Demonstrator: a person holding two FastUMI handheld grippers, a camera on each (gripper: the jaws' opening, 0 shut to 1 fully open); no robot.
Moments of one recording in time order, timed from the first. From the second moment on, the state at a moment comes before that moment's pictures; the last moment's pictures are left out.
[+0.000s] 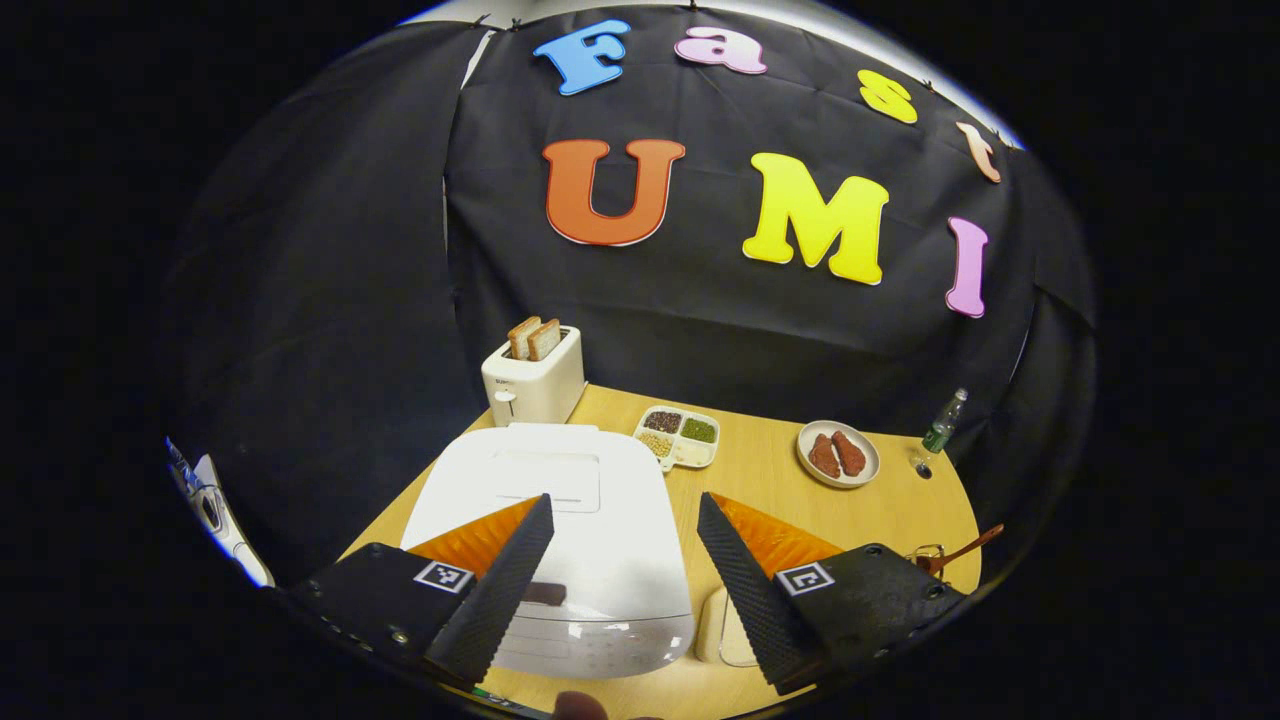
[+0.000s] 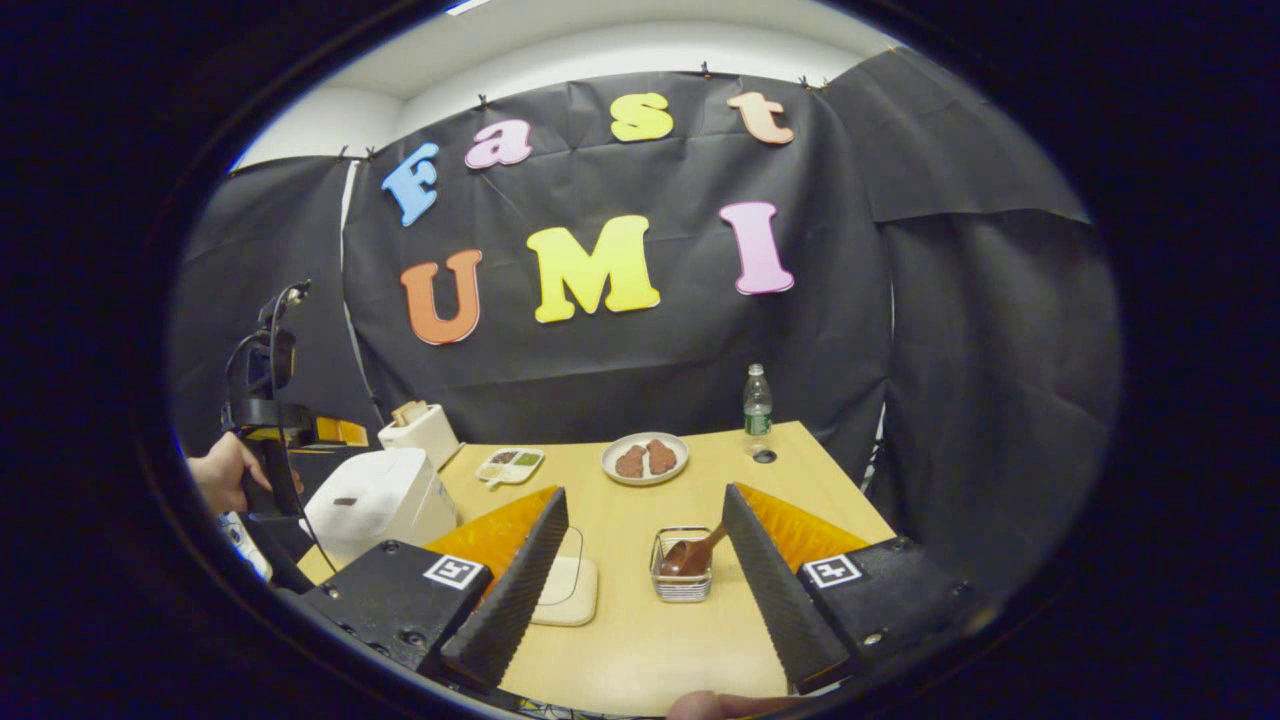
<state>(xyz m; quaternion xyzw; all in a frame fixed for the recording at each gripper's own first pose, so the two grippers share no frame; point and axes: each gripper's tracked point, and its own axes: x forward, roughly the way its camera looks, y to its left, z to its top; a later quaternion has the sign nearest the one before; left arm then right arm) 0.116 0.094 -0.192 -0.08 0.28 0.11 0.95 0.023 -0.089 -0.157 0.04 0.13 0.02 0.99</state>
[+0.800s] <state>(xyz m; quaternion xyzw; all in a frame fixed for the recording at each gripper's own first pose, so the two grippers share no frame) 0.020 0.032 -0.037 -0.05 0.12 0.08 0.99 0.001 -0.082 -0.072 0.02 0.03 0.06 1.00</state>
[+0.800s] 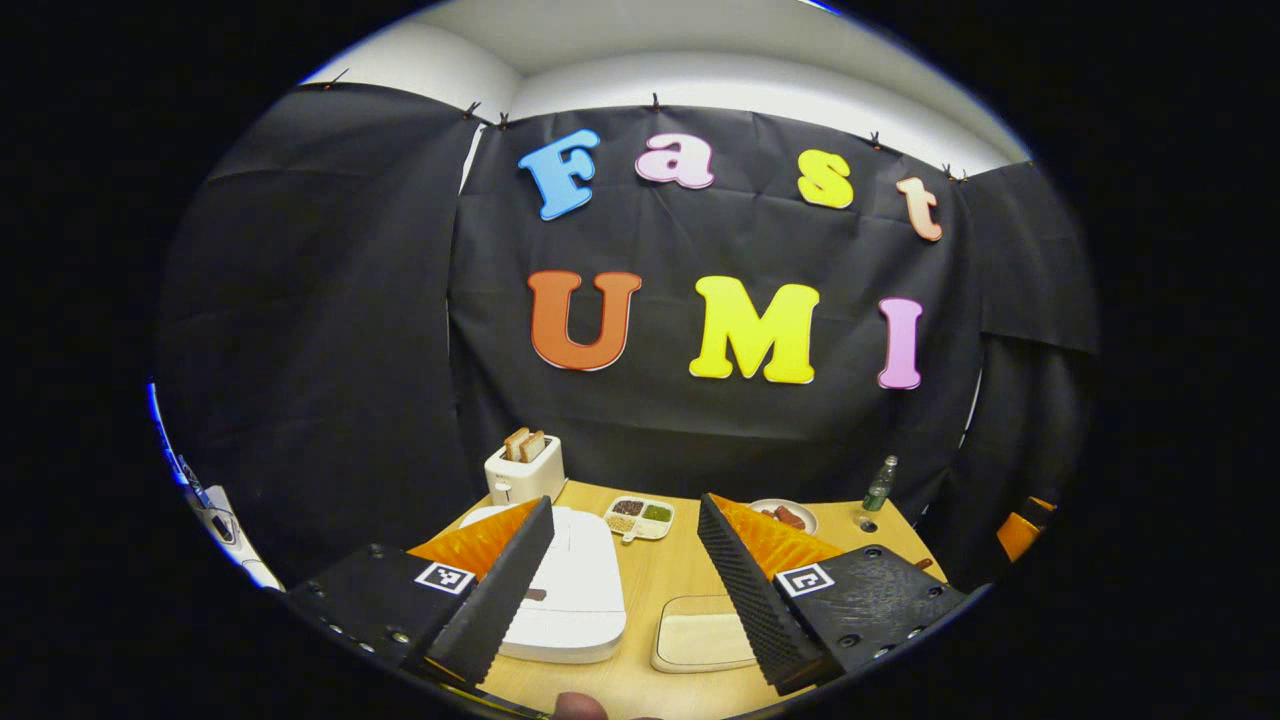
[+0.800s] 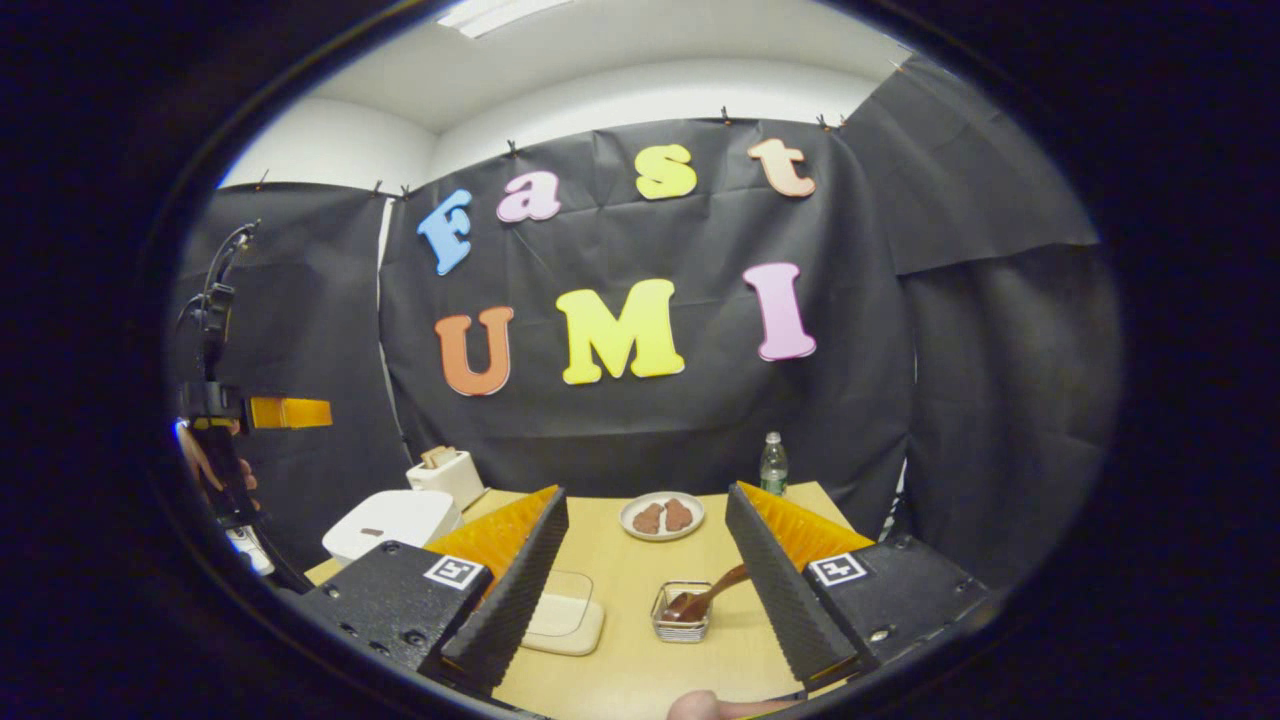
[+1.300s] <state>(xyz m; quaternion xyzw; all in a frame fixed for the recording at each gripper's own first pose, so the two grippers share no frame) -0.090 -0.008 -0.011 -0.04 0.07 0.00 1.00 -0.092 -0.036 -0.029 0.00 -0.01 0.04 1.00</state>
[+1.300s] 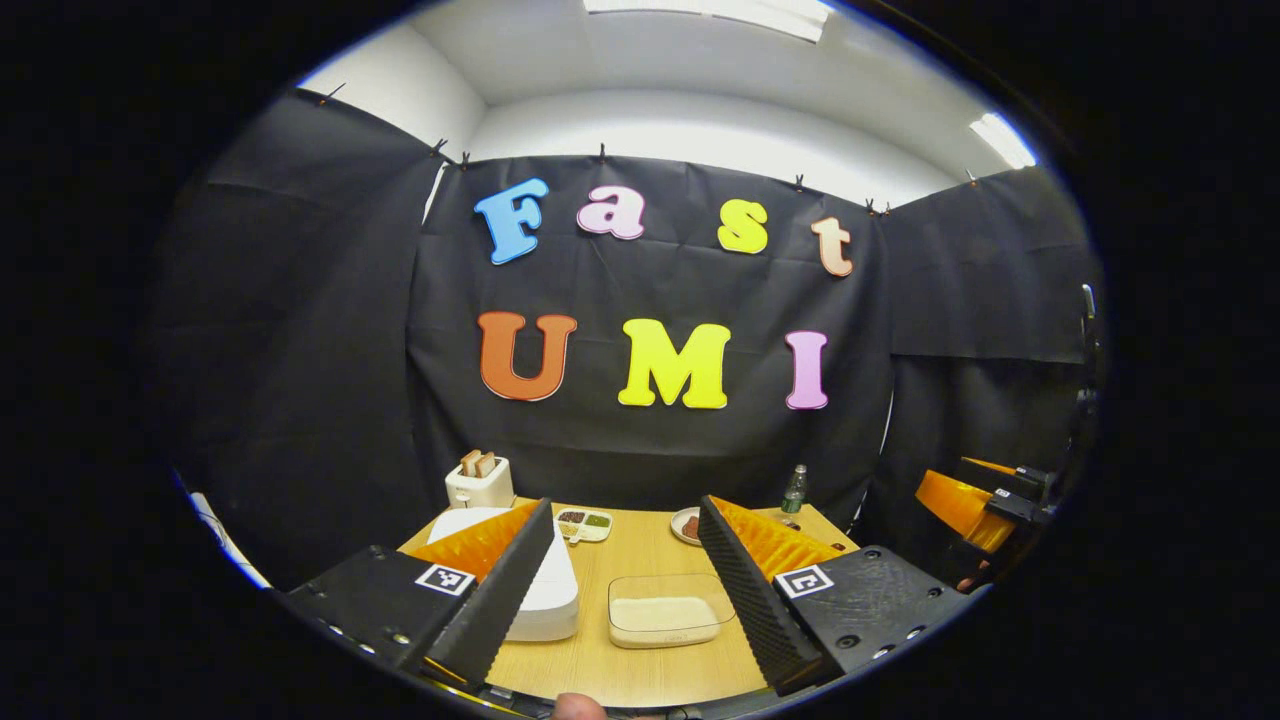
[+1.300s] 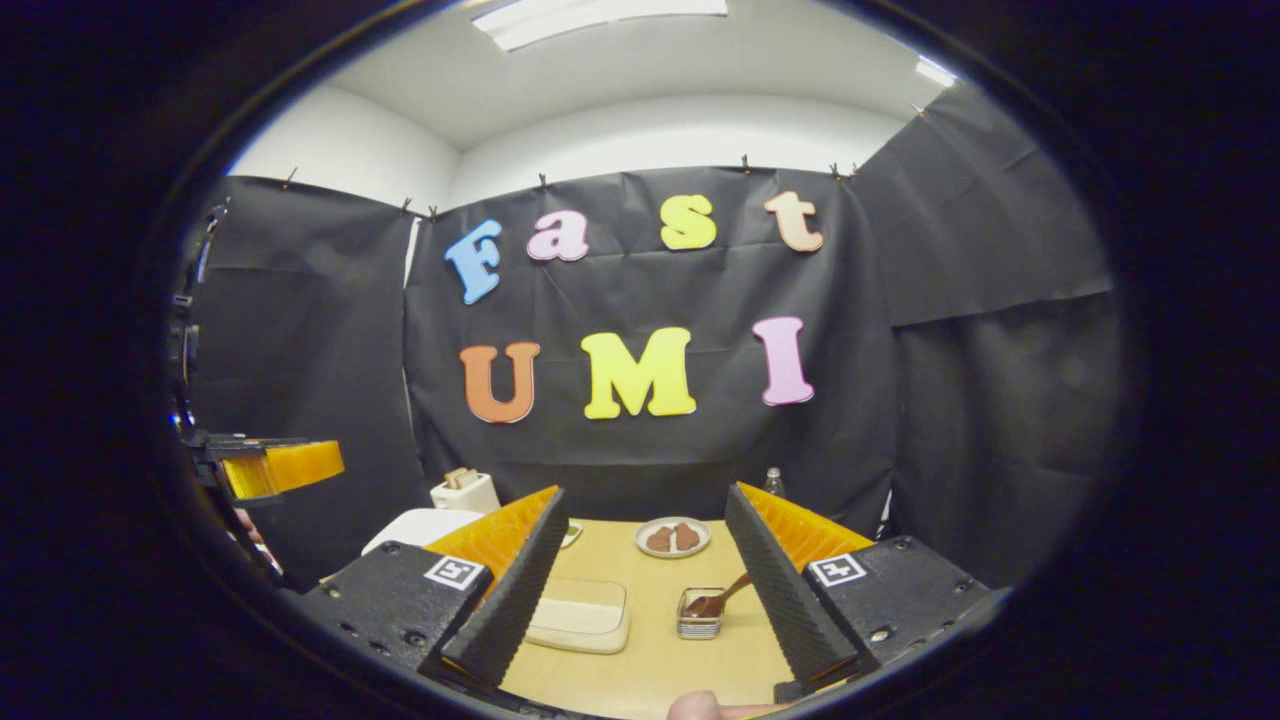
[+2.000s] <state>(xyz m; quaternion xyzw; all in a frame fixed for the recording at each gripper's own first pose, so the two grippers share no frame) -0.137 0.009 -0.012 -0.05 0.05 0.03 1.00 -0.131 -0.001 -0.048 -0.01 0.00 0.05 1.00</state>
